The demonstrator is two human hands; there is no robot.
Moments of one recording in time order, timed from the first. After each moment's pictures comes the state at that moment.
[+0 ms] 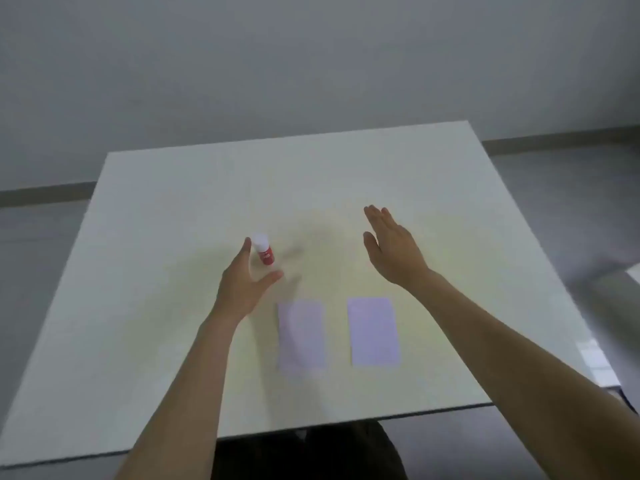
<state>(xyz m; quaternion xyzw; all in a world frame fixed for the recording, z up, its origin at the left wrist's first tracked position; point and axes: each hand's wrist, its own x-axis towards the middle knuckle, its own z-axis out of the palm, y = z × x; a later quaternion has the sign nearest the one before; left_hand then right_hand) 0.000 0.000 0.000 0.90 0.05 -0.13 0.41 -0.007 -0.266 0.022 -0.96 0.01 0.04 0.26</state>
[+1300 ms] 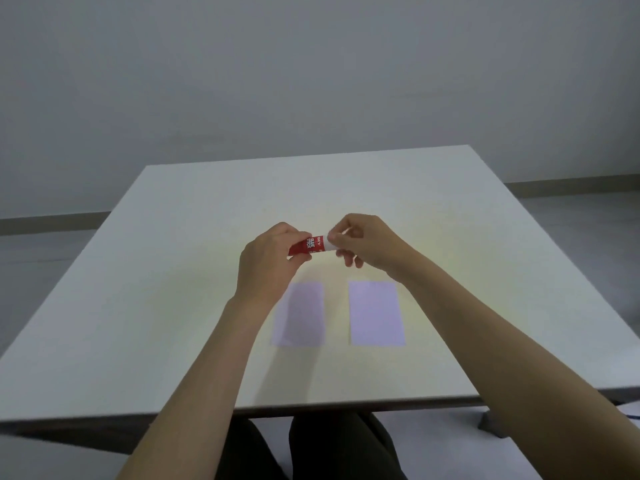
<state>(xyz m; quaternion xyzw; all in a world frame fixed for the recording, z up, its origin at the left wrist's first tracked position) -0.056 -0.051 0.022 0.94 -0.15 0.15 0.25 -0.052 -0.232 0.037 -0.83 -0.05 0.07 0.55</state>
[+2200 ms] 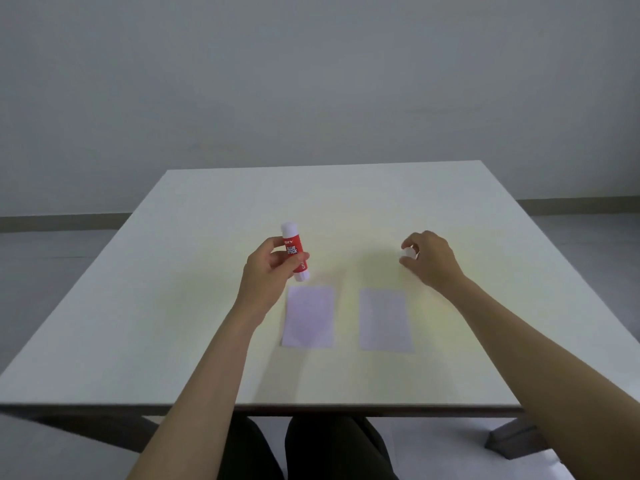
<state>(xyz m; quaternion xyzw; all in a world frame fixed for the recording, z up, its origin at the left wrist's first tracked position) -0.074 -0.031 0.018 0.75 0.03 0.00 0.66 -0.031 -0.309 -0.024 -0.96 0.04 -0.07 0.26</state>
